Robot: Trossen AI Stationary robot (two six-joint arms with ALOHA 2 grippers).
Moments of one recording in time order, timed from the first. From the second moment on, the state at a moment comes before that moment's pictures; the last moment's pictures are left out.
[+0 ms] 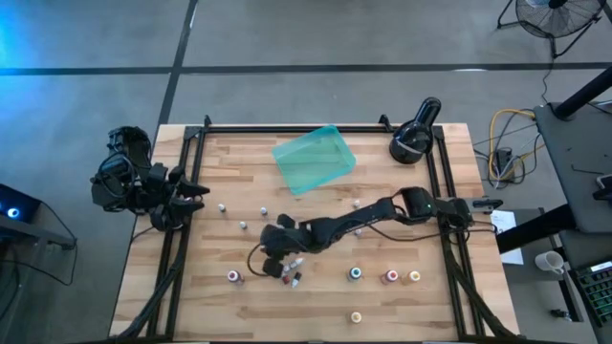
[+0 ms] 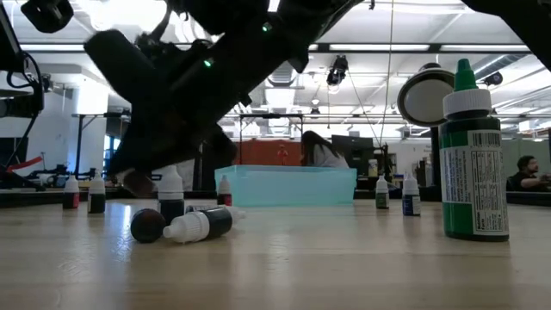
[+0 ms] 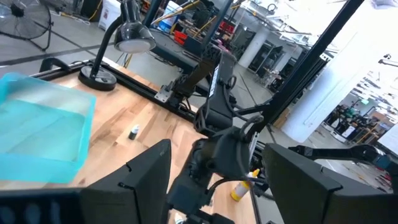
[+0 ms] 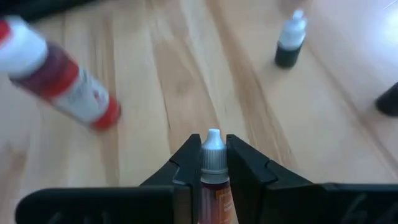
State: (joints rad) left arm -1.10 0.36 0.71 -0.58 -1.11 -0.71; right arm 0.21 2.37 1.79 -0.13 0.18 0.47
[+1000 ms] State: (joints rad) left arm -1.10 0.36 0.71 -0.58 -1.09 -0.71; right arm 0.22 2.36 1.60 0.23 0.31 0.70
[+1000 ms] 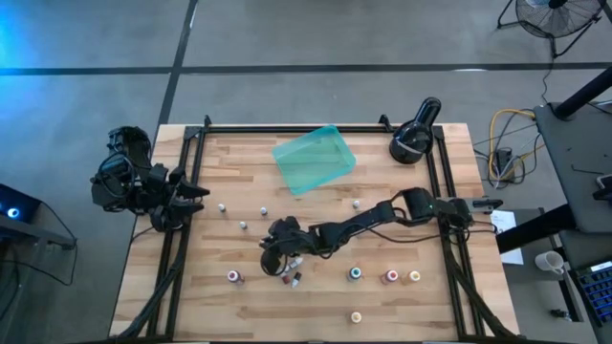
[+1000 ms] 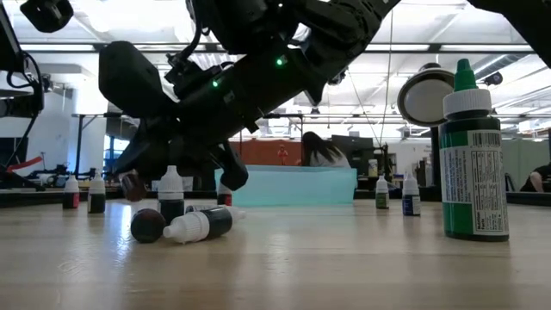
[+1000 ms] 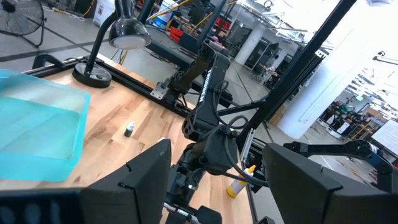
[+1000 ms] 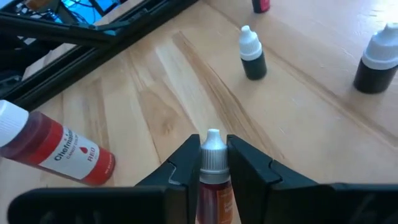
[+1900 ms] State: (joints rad) left arm -1.10 0.36 0.71 -0.58 -1.09 -0.70; right arm 0.20 2.36 1.60 0.21 0.23 0.67
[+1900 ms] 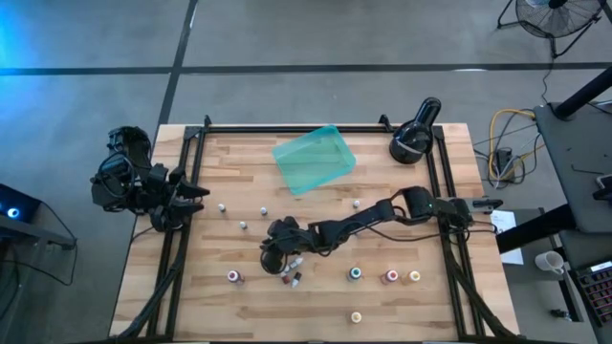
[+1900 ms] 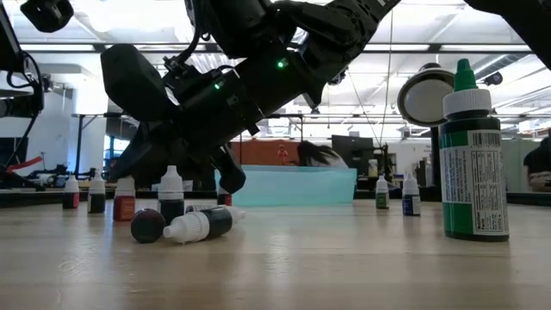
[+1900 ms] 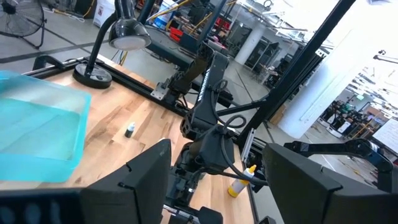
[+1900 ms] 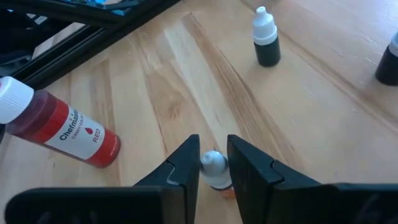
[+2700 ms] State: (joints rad) left arm -1.10 0.36 0.71 -0.58 -1.09 -0.71; right arm 0.19 2.17 1.62 -0.01 0.02 0.47
